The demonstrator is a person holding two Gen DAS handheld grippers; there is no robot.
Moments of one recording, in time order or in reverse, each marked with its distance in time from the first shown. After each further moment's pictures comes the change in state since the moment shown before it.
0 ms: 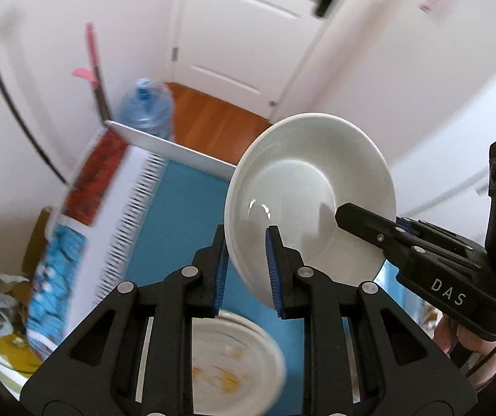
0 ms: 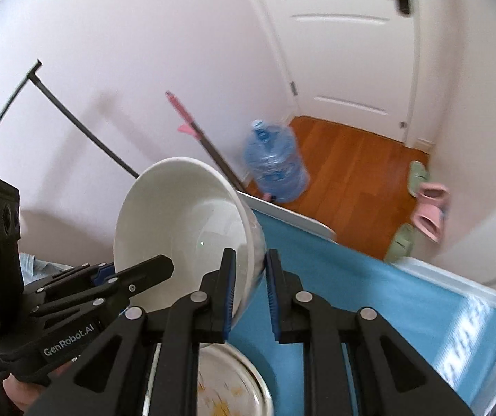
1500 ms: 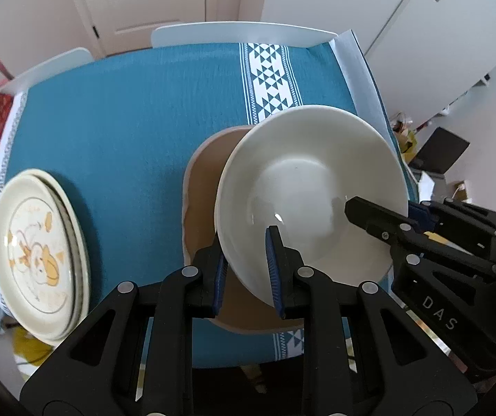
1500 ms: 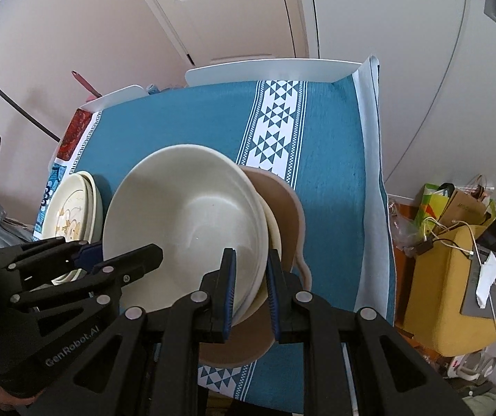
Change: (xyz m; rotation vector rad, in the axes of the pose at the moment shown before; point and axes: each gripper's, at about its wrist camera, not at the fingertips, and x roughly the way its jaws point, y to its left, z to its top) left arm 0.075 -0.198 -0.213 0.356 0.255 0.080; right arm -0.095 -0.158 -0.245 0.213 0.079 -0.219
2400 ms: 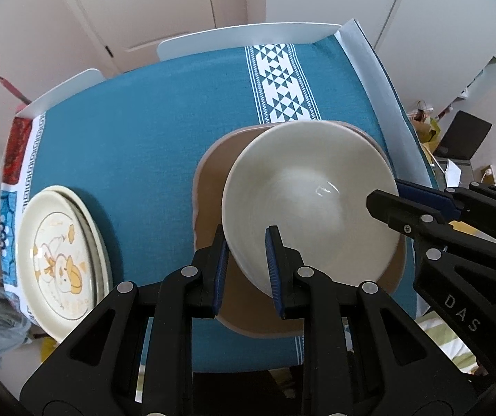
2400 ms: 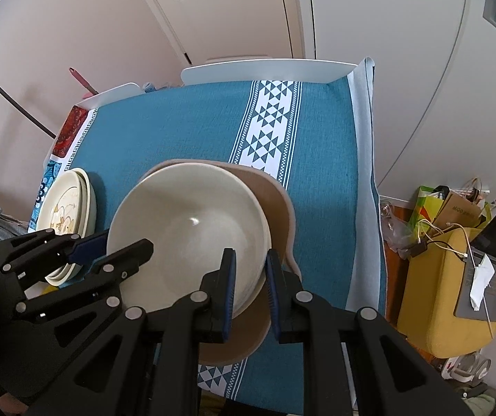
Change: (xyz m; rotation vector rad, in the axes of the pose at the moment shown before) left arm 0.004 -0.014 0.000 0.061 -0.024 0.130; right arm -0.002 -0.002 0.000 -0.015 0.002 -0.020
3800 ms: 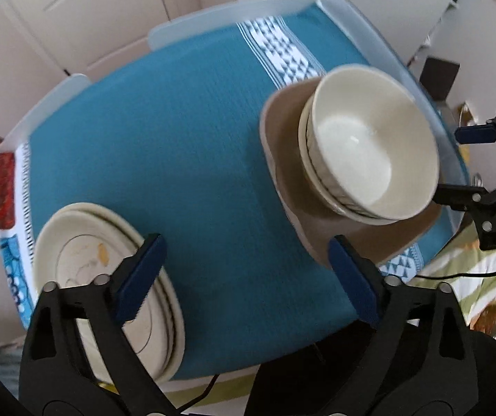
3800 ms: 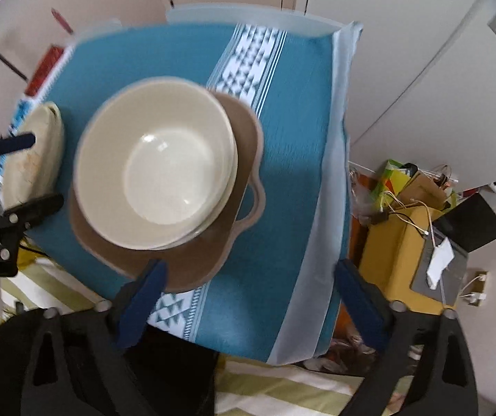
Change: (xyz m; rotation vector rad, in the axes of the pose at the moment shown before) left arm 0.014 0.065 -0.017 0.254 0.069 -0.101; right arm 0.013 0.000 -0.025 -0.099 0.252 -0.180
